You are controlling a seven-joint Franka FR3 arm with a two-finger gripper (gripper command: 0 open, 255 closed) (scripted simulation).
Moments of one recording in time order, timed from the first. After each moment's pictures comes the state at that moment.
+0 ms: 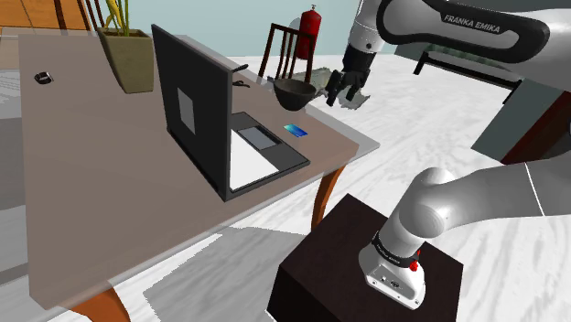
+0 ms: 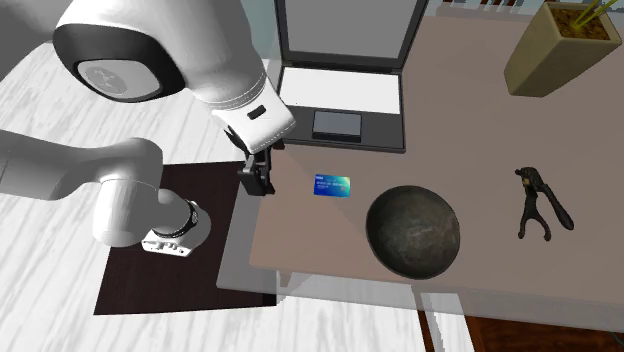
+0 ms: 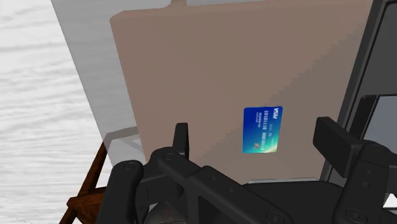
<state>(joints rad) 0.00 -0.77 -0.03 -2.30 -0.09 1.67 0.16</state>
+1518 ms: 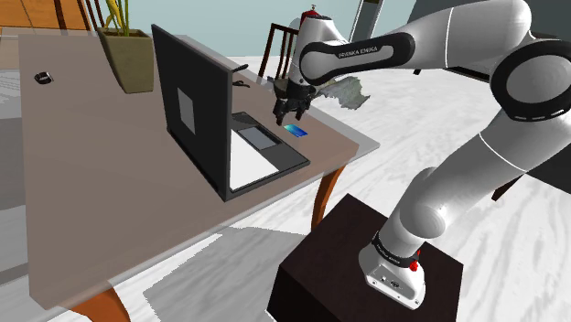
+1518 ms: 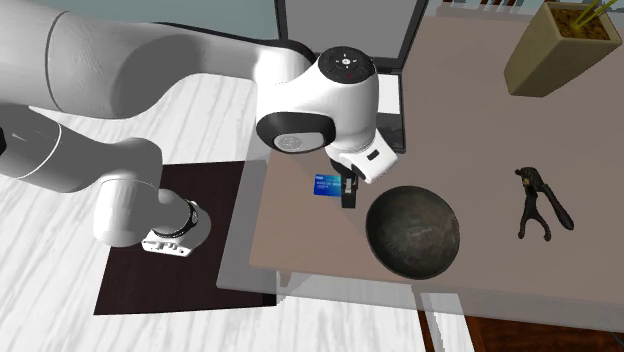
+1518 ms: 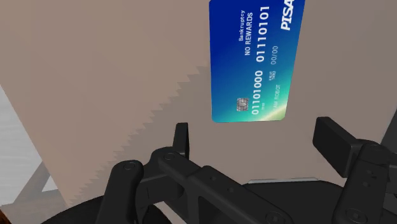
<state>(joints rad) 0.02 -0.27 -0.03 -2.26 -0.07 2.12 0.19</state>
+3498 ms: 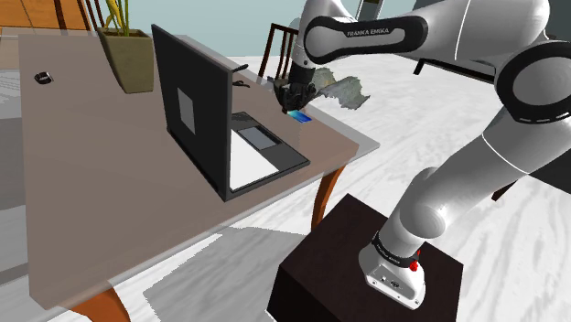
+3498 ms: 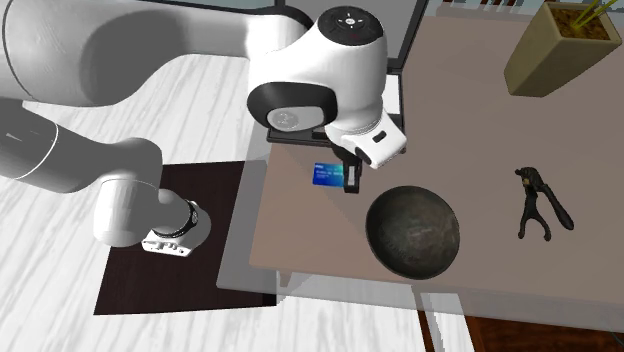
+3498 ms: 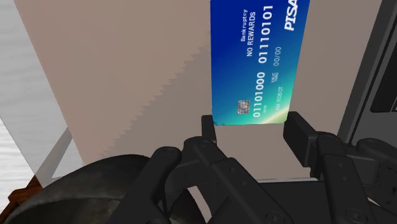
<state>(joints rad) 0.02 -0.30 -0.03 -2.15 -0.06 1.98 0.18</state>
